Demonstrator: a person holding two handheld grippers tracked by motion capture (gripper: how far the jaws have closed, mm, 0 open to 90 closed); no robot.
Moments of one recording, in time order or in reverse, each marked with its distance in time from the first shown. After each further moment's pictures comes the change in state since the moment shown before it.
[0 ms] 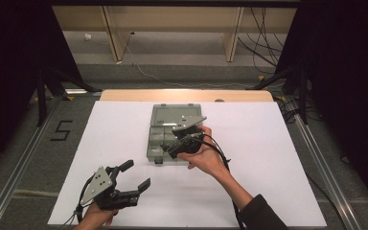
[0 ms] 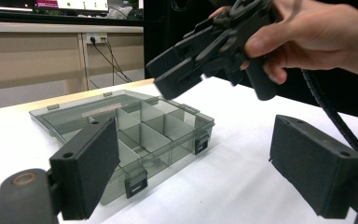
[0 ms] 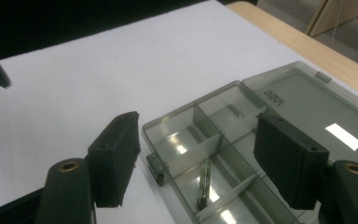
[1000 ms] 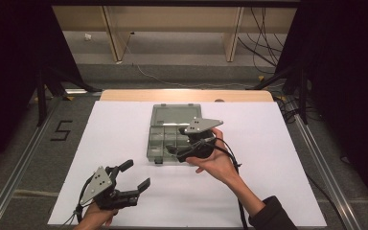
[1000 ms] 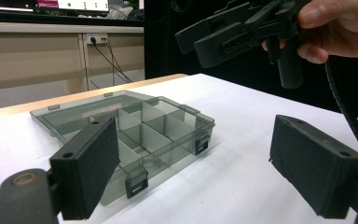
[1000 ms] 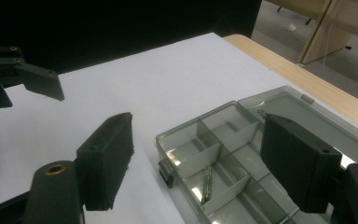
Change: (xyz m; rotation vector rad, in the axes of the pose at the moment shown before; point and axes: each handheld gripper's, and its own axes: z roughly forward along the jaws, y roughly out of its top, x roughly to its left) left arm 0.000 0.000 0.000 -0.001 -0.007 -0.007; right arm 0.008 -0.004 -0.040 -0.100 0.008 -0.008
